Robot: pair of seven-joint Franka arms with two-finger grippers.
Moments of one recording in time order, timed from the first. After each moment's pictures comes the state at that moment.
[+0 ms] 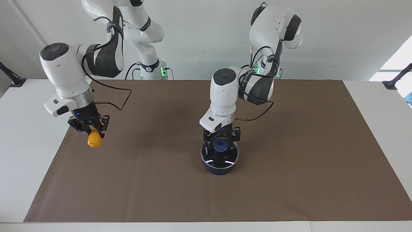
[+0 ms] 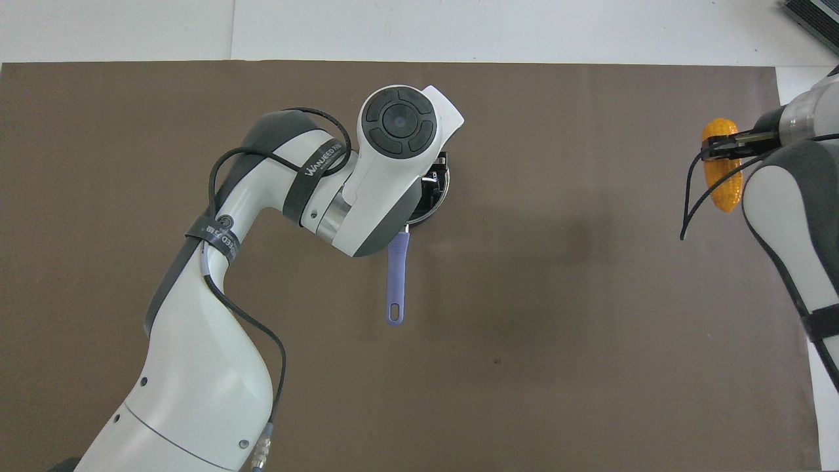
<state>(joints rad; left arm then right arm) -0.61 0.65 -0.02 -1.18 0.13 1.98 -0.58 0.02 0.22 -0.10 -1.61 -0.01 2.02 -0.14</state>
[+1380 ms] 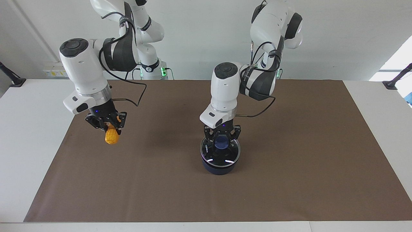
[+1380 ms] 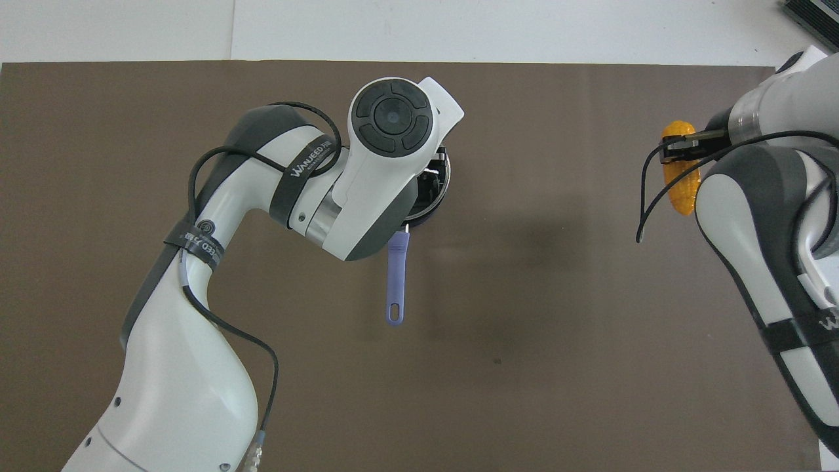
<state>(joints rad) -0.61 0.59 -0.02 -1.19 0.13 1.95 -0.58 0.11 0.22 -0.10 -1.62 -0.01 1.99 -0.03</state>
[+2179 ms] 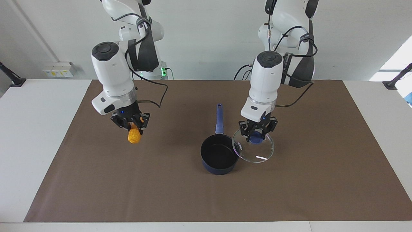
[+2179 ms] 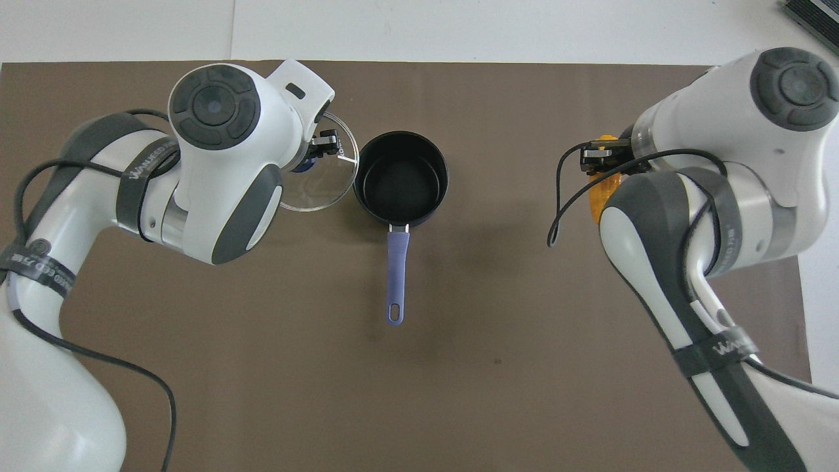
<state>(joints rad) -0.42 0.34 0.01 -1.57 0.14 2.14 -0.56 0.29 0.25 -0.10 -1.63 -0.01 1.99 0.29</state>
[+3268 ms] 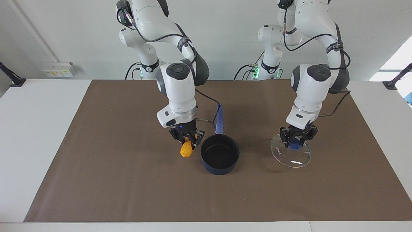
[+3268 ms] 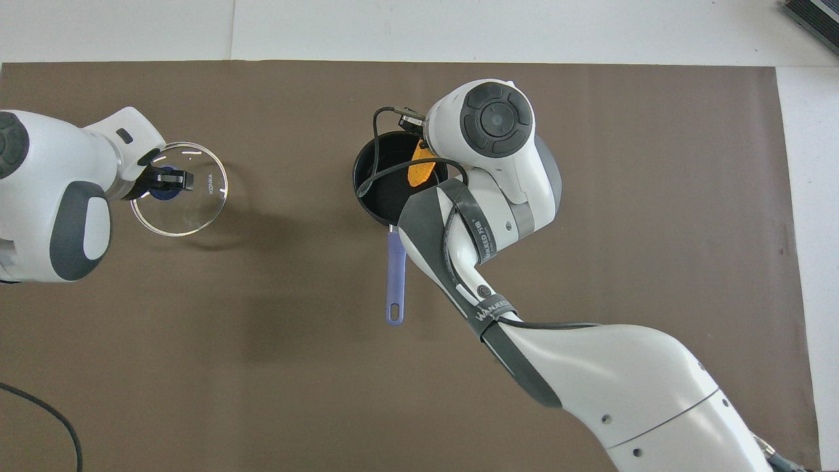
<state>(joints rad) -0.05 0.23 0.00 -1.91 0.05 2.32 0.05 0.51 0.67 -0.05 -1.24 0.00 2.26 0.86</state>
